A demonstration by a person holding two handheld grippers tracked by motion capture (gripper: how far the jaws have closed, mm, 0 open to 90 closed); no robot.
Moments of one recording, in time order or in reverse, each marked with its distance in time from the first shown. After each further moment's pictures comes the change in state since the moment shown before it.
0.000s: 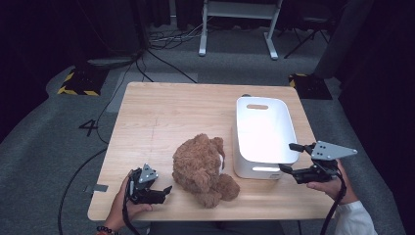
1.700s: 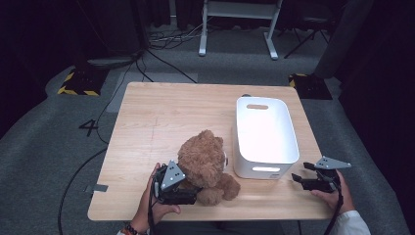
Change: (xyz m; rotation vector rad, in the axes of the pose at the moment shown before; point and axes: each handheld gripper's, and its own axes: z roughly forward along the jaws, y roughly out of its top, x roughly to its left) left arm -0.080 0.069 -0.014 -0.255 -0.050 0.048; right arm -0.040 -0.132 0.016 0.236 -0.186 0.243
